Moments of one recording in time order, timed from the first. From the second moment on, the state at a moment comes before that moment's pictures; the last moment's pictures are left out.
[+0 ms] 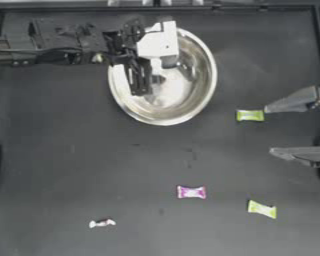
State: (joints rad) left arm 0.46 0.21 0.24 0.07 0.40 0.31; right arm -0.01 -0.95 1.19 0.04 -0.24 0.01
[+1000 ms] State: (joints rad) left arm 0.22 -0.50 0.56 -0.13 0.38 0.30; right arm -0.01 -0.99 1.20 0.04 -0.22 0.01
